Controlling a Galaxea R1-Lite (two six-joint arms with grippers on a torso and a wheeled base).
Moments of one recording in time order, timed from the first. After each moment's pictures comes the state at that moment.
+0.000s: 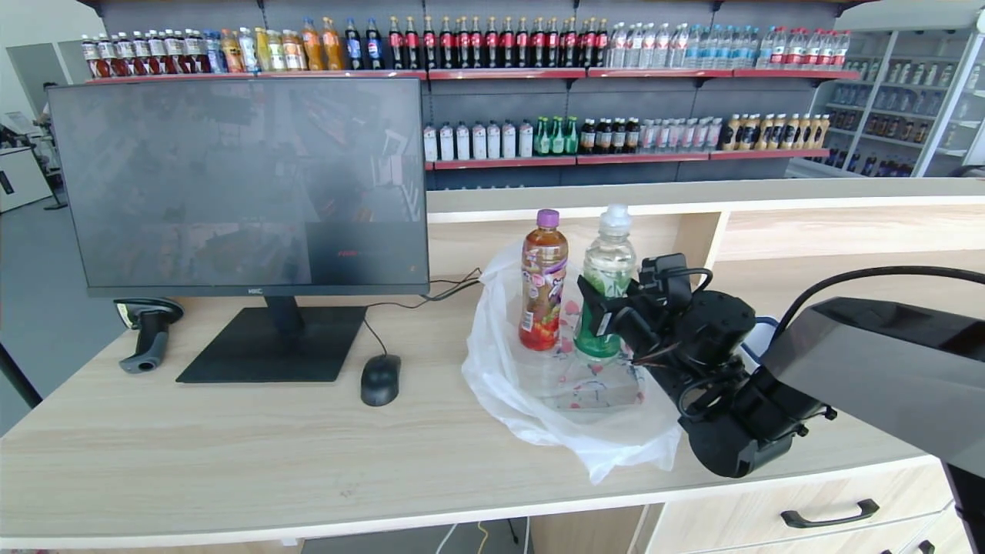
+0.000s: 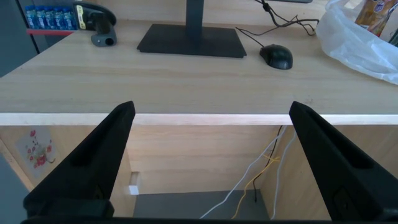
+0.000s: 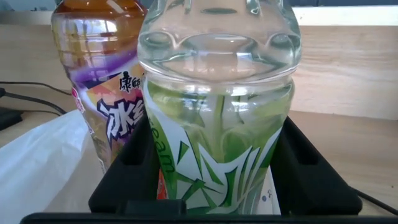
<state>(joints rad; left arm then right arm) 0.00 0.00 0.00 0.00 0.00 0.02 0.40 2.31 -0.95 -1.57 -0.07 -0.01</state>
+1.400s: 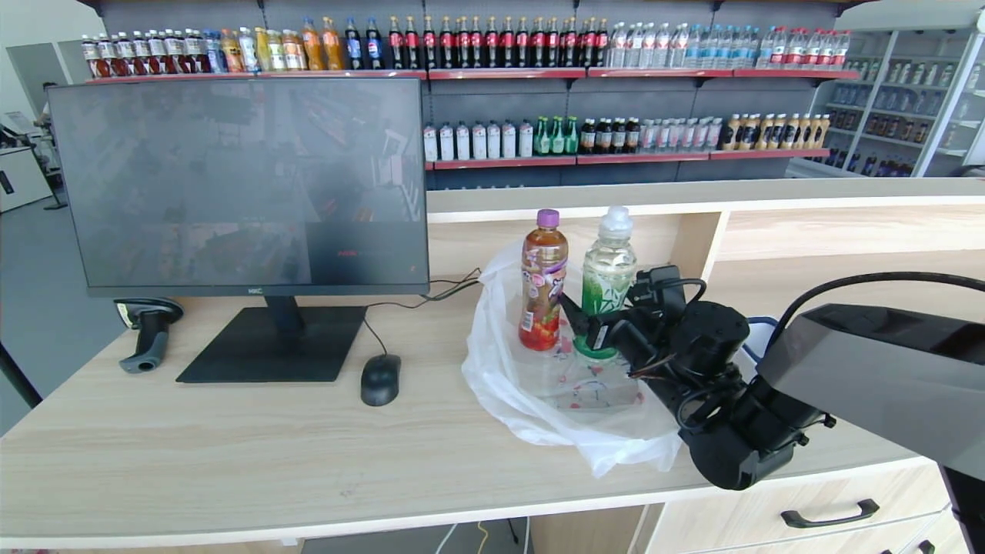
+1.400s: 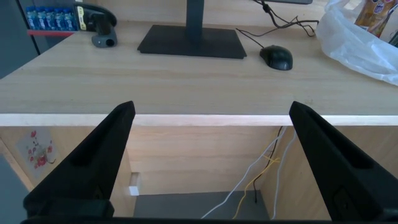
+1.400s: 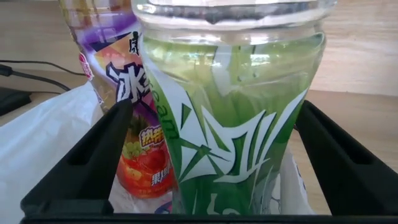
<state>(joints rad) 0.00 0.00 0.00 0.00 0.00 0.02 0.41 2.31 -0.91 -1.57 -0.07 0.01</state>
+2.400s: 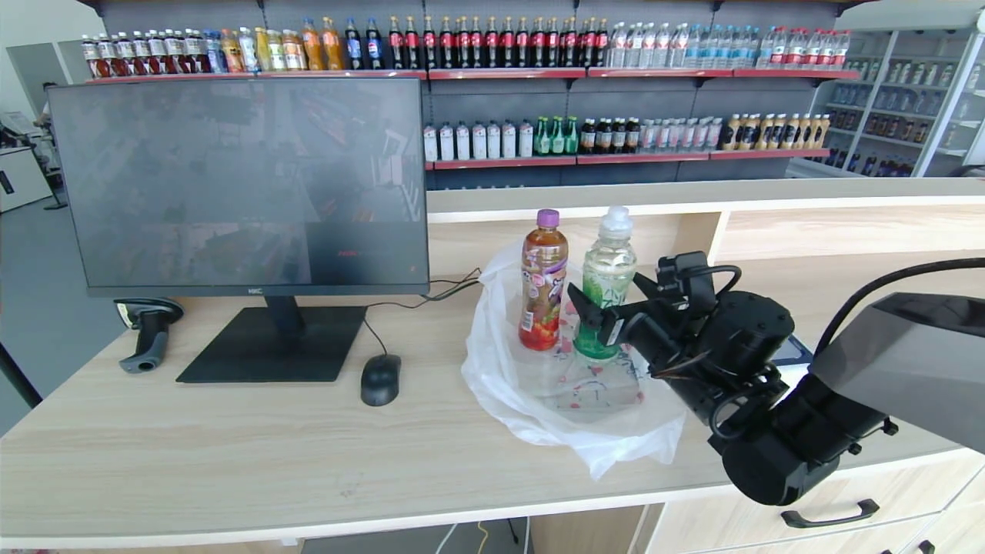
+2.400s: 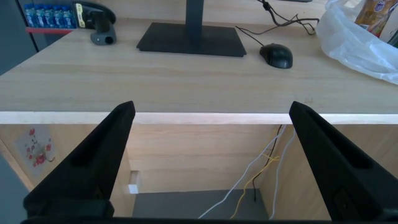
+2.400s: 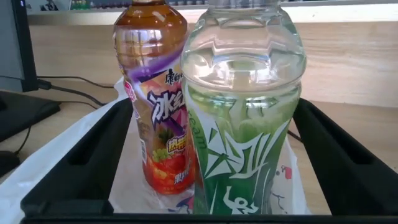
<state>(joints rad) 0.00 0.00 0.00 0.00 0.00 0.01 0.44 2.16 -0.78 -1.57 -0.07 0.02</state>
